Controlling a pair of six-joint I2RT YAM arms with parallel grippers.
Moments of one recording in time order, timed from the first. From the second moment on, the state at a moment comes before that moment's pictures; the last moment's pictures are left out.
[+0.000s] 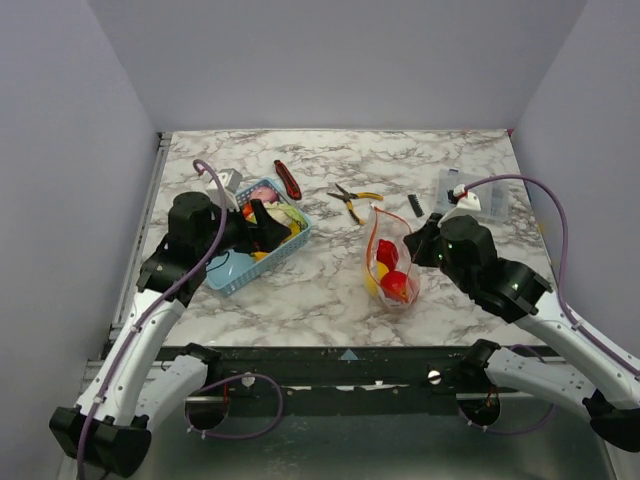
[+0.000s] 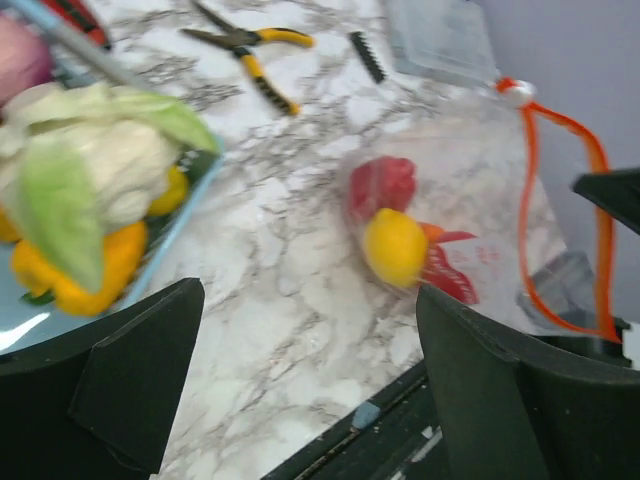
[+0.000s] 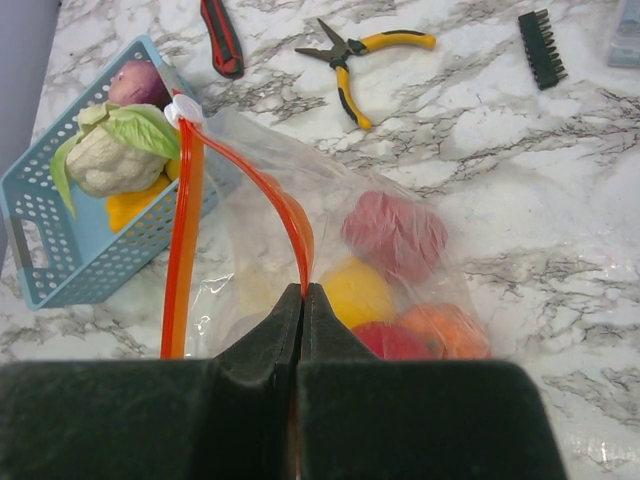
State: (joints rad) left arm -0.37 0.89 0.97 -0.45 0.40 -0.47; right arm 0.79 0.85 0.95 -0.58 0.43 0.65
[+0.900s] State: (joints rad) left arm 0.15 1.20 0.57 -0.12 0.56 -0.68; right arm 0.79 0.79 0.93 -0.58 0.40 0.66
